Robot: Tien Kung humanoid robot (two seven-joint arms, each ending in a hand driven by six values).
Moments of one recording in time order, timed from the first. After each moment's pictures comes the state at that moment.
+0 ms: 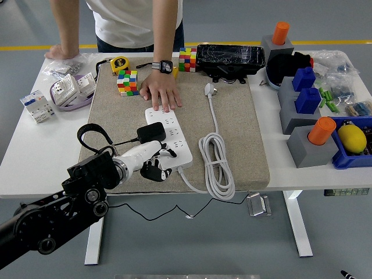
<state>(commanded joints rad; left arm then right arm) -0.47 0.25 -0.69 -1.42 1.64 -0.06 0.54 0.03 -0.26 0.89 0.37 -0.65 -0.09 0.02</state>
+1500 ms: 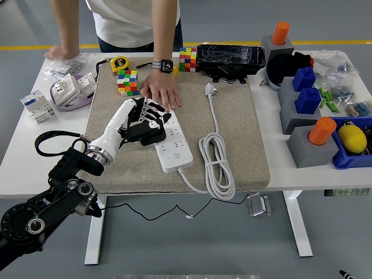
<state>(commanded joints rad) -0.40 0.26 -0.81 -1.36 1.18 0.36 -0.02 0.03 -0.25 0.88 0.37 -0.64 -0.09 0.02</state>
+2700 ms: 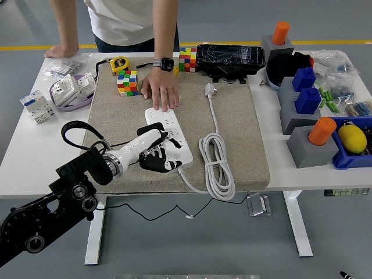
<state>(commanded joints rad) -0.43 0.28 -0.76 -1.48 1.56 -0.03 0.43 0.03 -0.25 0.89 0.37 -0.65 -0.09 0.02</state>
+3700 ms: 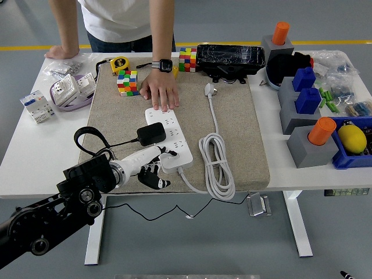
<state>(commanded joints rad) -0.45 0.28 -0.71 -1.44 1.57 -0.11 0.51 0.03 -0.26 0.89 0.37 -0.65 -0.09 0.02</state>
